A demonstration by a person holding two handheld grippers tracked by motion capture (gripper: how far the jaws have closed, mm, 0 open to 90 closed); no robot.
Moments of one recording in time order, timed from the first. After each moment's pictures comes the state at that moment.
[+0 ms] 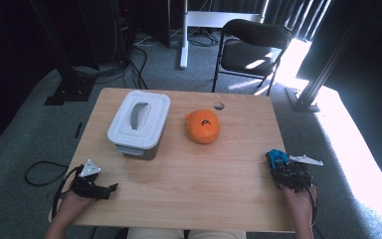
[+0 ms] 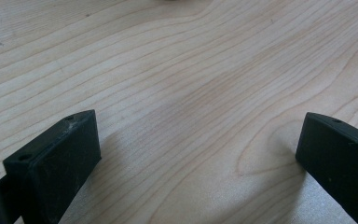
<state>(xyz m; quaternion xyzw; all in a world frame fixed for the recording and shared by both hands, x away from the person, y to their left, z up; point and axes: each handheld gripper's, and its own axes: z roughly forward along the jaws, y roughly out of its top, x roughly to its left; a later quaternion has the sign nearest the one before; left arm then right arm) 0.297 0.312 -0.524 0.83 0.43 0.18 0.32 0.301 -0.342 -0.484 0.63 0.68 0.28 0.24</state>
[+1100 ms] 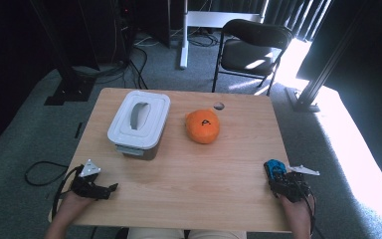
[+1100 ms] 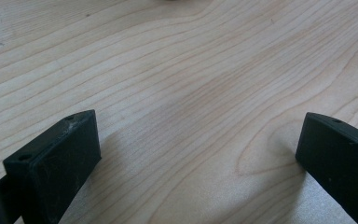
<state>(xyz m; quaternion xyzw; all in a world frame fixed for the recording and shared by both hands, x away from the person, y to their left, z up) 0.296 0.312 -0.524 0.82 0.43 0.18 0.32 0.286 -0.344 -0.516 0.64 0.68 0.27 0.21</state>
